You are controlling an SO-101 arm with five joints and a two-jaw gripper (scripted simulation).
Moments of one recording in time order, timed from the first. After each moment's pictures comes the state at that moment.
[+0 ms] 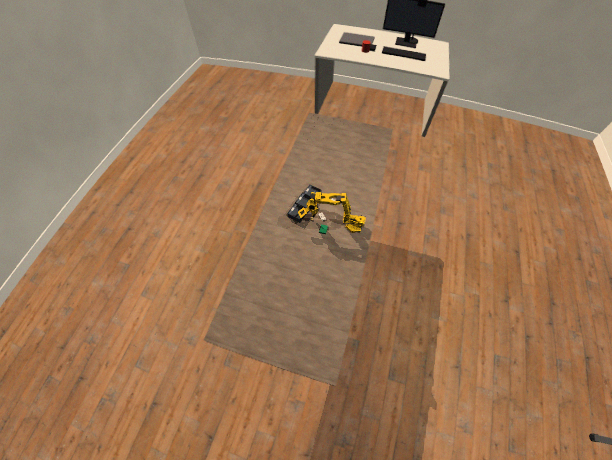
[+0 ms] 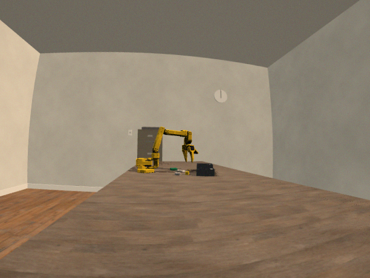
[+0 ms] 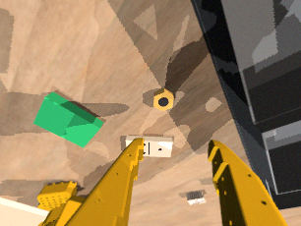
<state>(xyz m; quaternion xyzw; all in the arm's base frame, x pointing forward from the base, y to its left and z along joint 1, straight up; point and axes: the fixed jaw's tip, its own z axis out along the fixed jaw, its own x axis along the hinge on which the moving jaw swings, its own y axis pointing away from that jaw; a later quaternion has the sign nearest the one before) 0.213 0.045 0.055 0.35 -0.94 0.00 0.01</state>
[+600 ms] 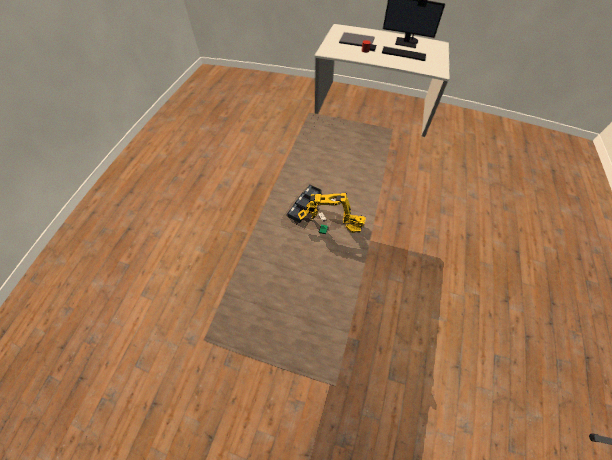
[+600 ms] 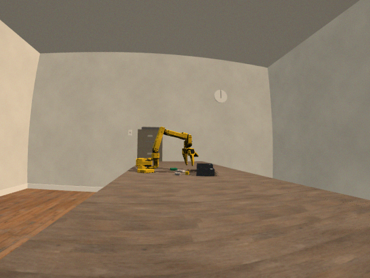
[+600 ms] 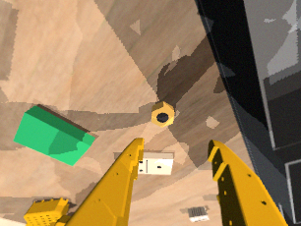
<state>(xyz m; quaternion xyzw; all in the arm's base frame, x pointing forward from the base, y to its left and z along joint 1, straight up) 0.215 0.045 0.036 0.35 -0.94 0.00 0.00</state>
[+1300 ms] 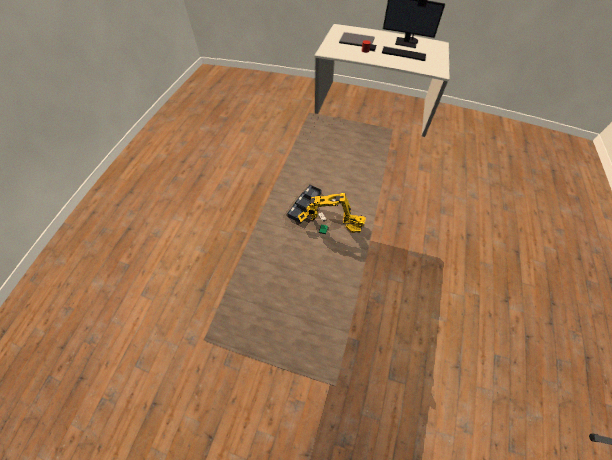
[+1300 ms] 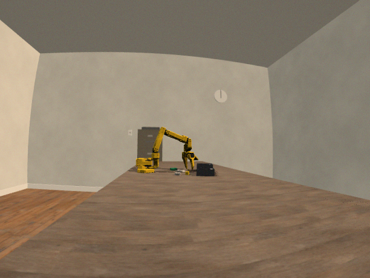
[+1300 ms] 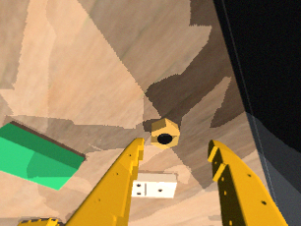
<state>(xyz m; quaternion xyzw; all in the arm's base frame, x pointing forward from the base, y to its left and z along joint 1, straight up) 0.215 0.045 0.014 0.35 -0.94 0.00 0.00</state>
